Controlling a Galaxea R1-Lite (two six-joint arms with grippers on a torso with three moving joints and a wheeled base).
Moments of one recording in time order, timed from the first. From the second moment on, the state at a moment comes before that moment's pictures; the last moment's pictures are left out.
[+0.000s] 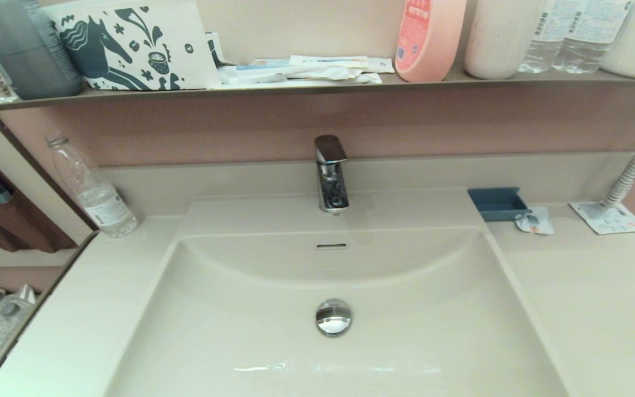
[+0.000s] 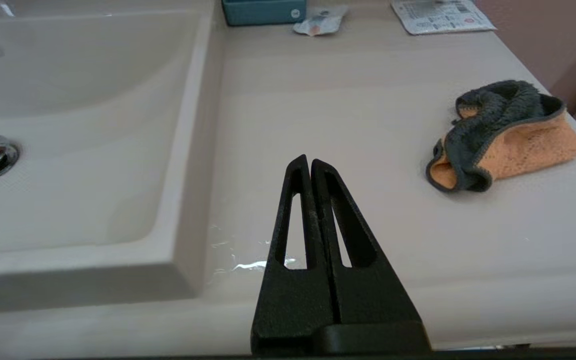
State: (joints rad) left arm 0.01 0.00 0.00 -0.07 0.00 -0.04; right arm 0.00 0.00 -0.05 0.01 -0.03 0.02
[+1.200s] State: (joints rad) left arm 0.01 0.00 0.00 -0.07 0.00 -0.04; right arm 0.00 0.00 0.00 -0.01 -0.02 0.01
